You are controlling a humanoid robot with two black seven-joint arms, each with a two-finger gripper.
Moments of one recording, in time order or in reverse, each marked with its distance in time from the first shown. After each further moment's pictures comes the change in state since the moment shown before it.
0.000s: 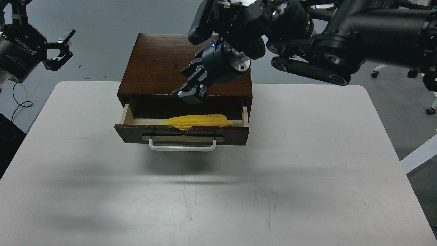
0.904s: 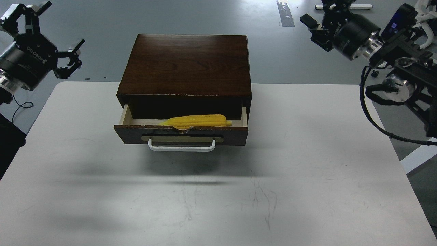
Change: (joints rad) left arm 0.044 -0.043 0.002 0.000 0.008 0.000 0.000; right arm -0.832 -0.442 0.736 -0.119 0.975 -0.032 0.000
